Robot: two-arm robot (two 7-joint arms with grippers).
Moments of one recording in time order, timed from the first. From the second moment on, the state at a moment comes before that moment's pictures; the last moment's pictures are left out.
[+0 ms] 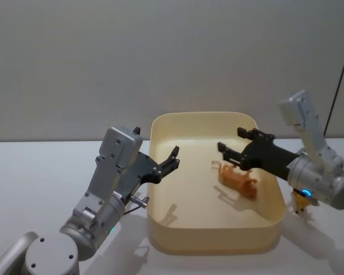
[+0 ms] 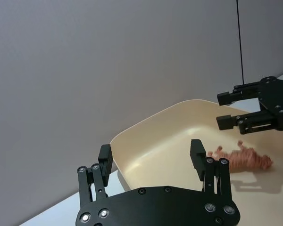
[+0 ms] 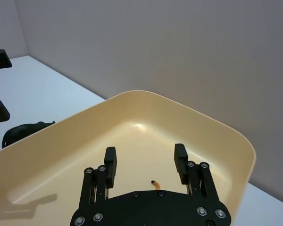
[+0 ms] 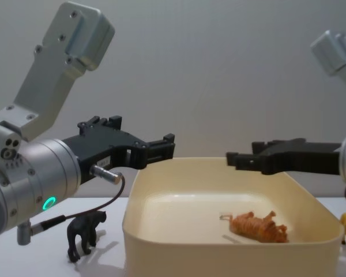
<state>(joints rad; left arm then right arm) -0.24 0.38 0.45 -1.63 -0.20 0.01 -0.01 0.46 0.21 -0.27 -1.26 0.15 0.14 0.57</state>
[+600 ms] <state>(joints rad) -0.24 0.38 0.45 -1.63 -0.20 0.01 -0.01 0.43 0.25 -0.24 -1.32 0.18 0.14 0.53</state>
